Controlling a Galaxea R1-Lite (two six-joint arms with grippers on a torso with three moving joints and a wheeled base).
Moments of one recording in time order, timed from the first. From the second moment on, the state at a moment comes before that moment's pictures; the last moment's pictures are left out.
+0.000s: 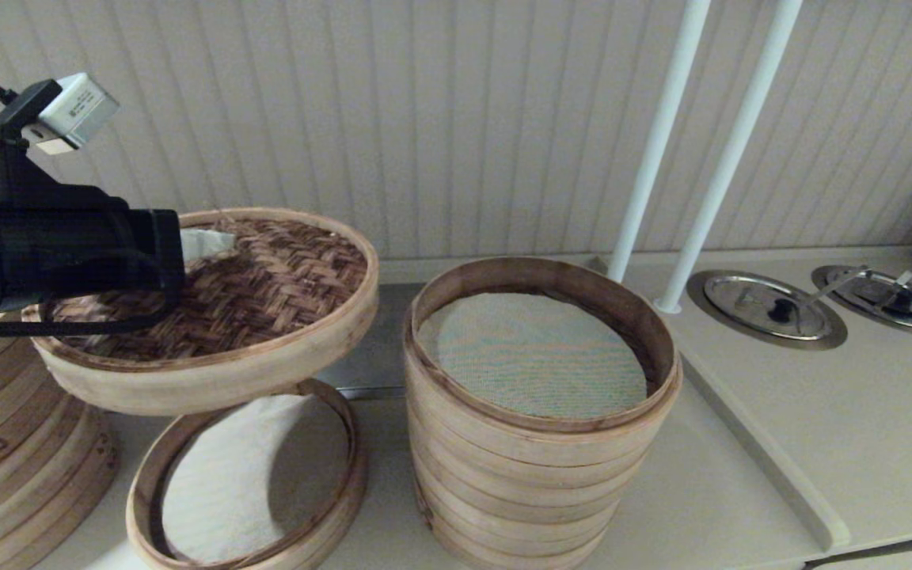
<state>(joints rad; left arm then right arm) -0.29 1.37 -1.13 0.04 -0.14 -0.07 0.00 0.00 0.00 0.00 -0.02 0.01</state>
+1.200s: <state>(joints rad) -0.73 1.68 -1.46 0.03 0.07 -0.12 0.00 0.00 0.00 0.00 -0.02 0.01</state>
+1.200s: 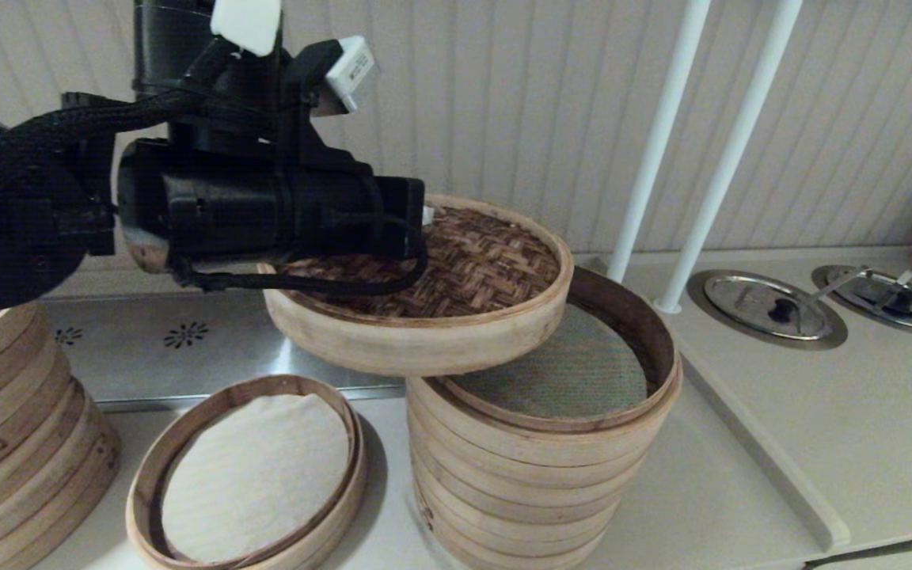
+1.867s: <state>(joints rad) -0.86 1.87 -1.62 0.02 0.16 -0.17 0.00 0.00 0.00 0.00 -0.02 0.01</state>
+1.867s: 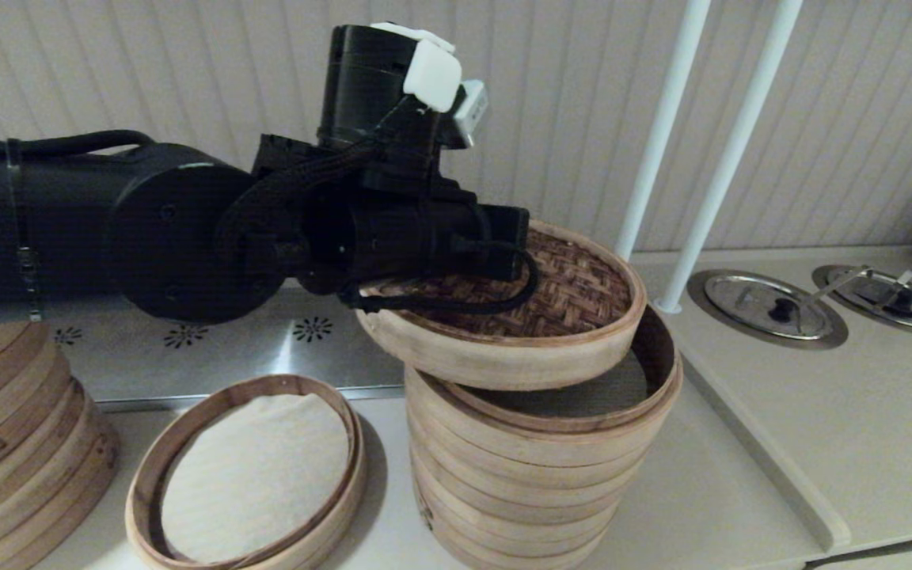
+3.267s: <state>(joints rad) -0.96 1.94 -1.63 -0.01 0.24 -0.16 0.00 0.00 0.00 0.00 -0.02 0.01</state>
